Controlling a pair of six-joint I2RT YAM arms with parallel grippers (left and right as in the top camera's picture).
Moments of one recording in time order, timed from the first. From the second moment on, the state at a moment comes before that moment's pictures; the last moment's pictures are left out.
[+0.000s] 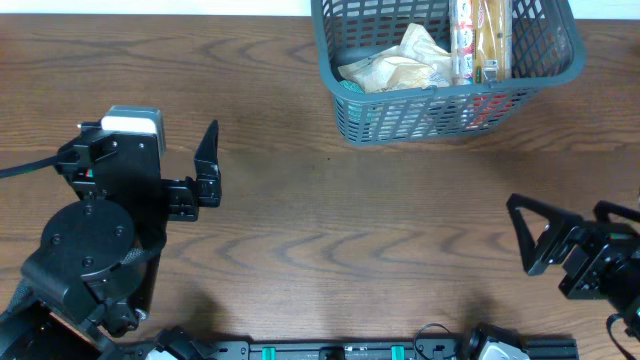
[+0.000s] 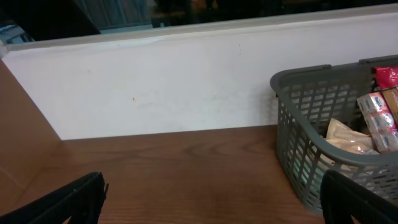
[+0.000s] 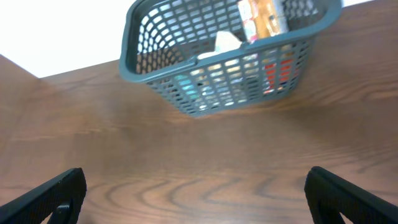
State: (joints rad) left arm -0.61 0.87 1.45 -0.85 -0.56 -0.06; right arm -0.34 1.03 2.05 -1.70 -0.48 0.06
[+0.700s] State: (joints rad) left arm -0.61 0.87 1.45 -0.85 -0.56 -0.06; right arm -0.34 0.89 1.80 -1.70 -0.43 0.16
